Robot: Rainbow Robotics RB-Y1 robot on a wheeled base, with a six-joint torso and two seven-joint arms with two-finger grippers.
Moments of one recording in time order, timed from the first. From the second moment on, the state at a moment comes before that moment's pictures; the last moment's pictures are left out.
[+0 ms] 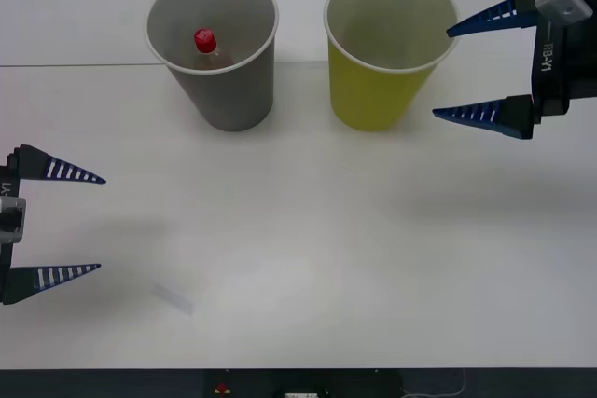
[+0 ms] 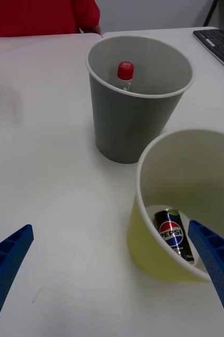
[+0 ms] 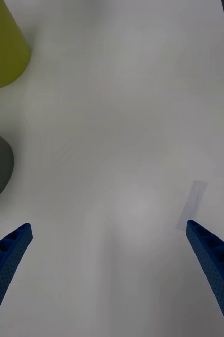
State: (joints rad) right arm -0.44 -1.04 -0.01 -1.84 1.36 -1.19 -0.49; left arm 0.26 1.13 0.26 -2.01 -1.31 -1.13 -0.09
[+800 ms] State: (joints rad) right arm -0.14 -1.04 -0.15 -1.95 1.35 -1.31 -0.30; left arm 0.26 1.13 0.26 -2.01 -1.31 -1.13 -0.09
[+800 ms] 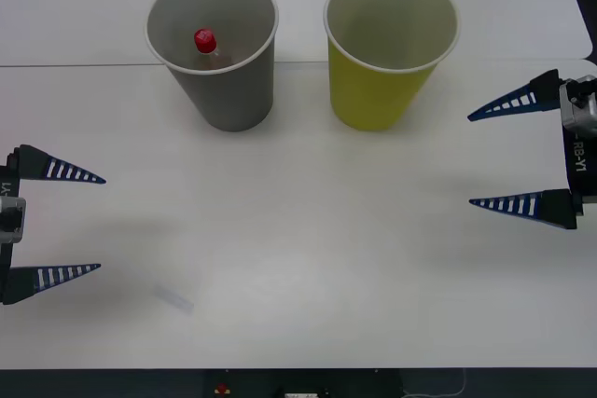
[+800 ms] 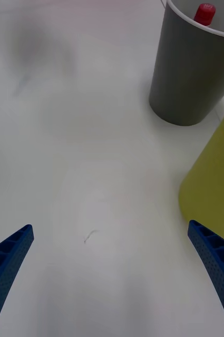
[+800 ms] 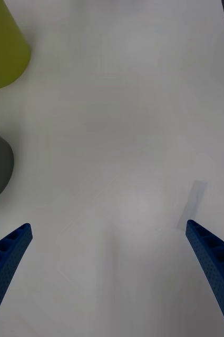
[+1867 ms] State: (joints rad) right arm 0.14 -0.95 -0.26 -2.09 1.42 -1.22 -0.25; left arm 0.26 1.13 0.26 -2.01 -1.31 -1.13 -0.09
